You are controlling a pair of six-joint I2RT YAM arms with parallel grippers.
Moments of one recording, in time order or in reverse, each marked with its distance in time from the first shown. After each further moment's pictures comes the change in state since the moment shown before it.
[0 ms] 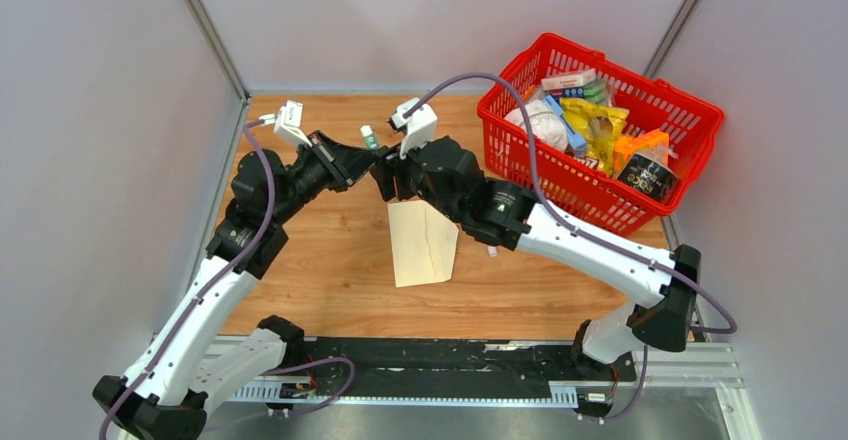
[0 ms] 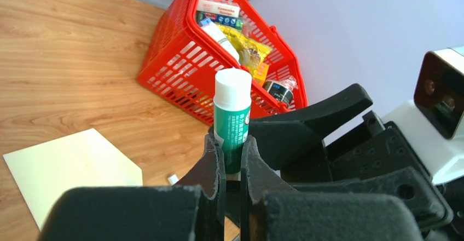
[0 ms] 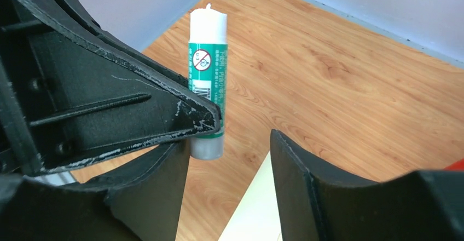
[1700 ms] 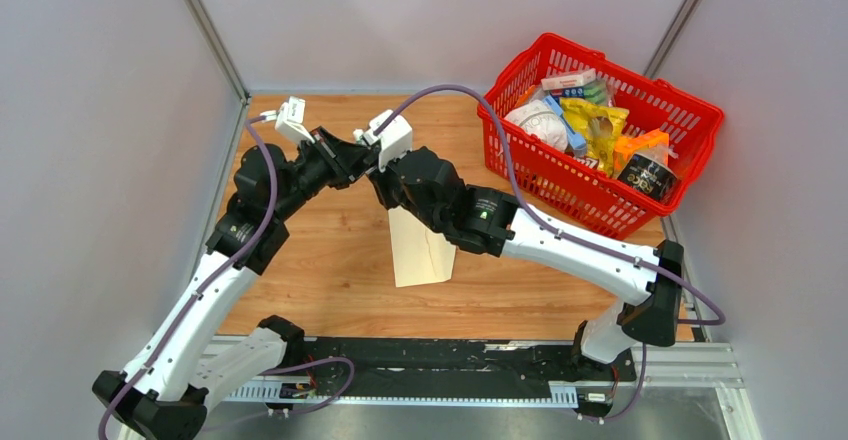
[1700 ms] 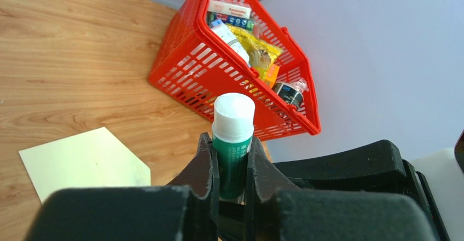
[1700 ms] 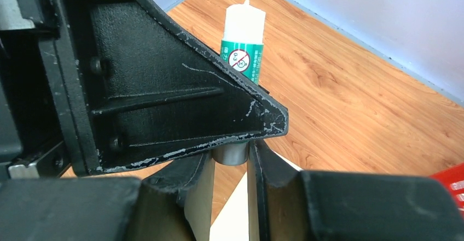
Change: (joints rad) left arm -0.003 0.028 0.043 -0.051 -0.048 0.027; right arm 0.091 0.085 0.079 -0.027 0.099 -0.134
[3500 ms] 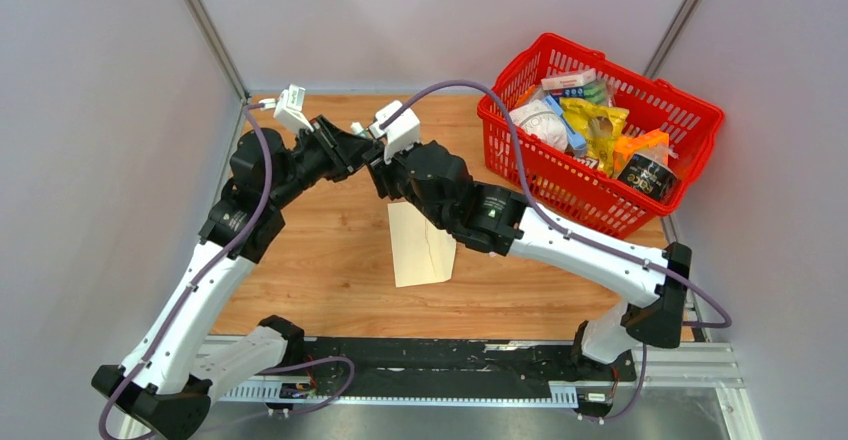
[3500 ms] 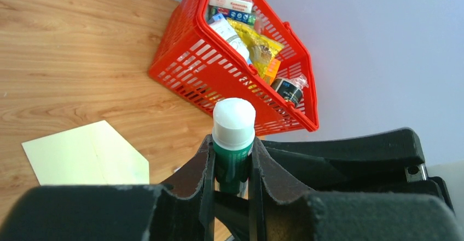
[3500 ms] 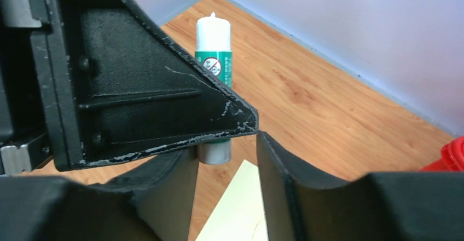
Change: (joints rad) left arm 0.002 0.057 0.131 -0.126 0.034 0.002; right arm -0.016 -0.039 -0.003 0.044 0.045 -0.061
